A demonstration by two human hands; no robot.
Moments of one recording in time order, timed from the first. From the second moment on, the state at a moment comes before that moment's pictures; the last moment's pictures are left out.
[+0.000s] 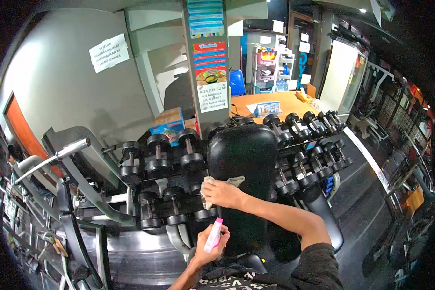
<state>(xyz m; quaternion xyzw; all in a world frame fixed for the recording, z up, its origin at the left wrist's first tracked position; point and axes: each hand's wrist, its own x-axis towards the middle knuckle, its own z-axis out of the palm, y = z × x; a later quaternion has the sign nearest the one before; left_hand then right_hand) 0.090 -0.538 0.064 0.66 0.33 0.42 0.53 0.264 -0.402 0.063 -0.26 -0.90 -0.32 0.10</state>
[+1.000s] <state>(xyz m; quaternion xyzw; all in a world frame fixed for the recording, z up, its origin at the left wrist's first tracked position) 0.048 -0.556 0.056 0.62 0.34 0.43 0.55 0.300 -0.455 0.126 -0.42 -0.74 -0.27 0.44</state>
